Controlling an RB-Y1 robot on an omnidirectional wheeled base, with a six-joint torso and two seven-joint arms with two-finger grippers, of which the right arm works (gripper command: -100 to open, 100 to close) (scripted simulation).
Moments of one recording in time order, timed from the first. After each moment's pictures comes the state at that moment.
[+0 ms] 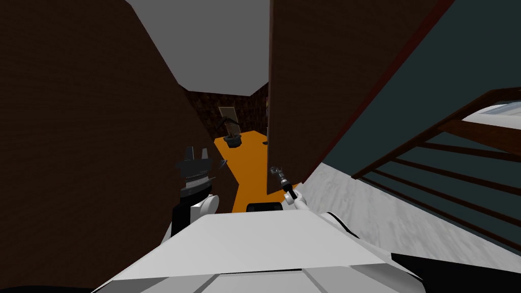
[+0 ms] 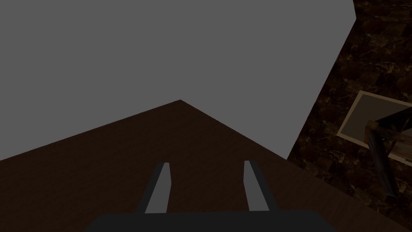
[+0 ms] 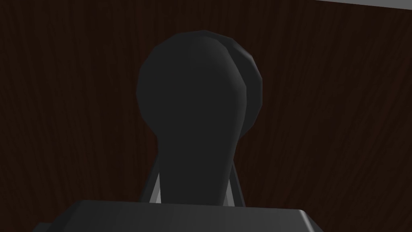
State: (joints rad) arm -0.21 -0.10 0.03 -0.54 0.18 -0.86 -0.22
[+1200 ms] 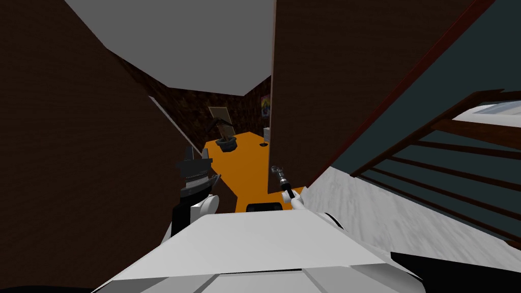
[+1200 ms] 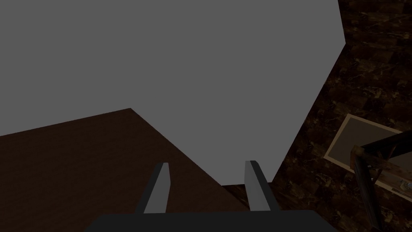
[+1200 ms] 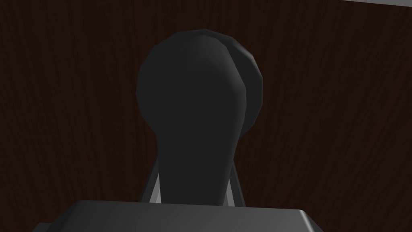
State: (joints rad) arm -0.23 -0.03 -0.10 -0.52 0.15 -0.83 -0.11
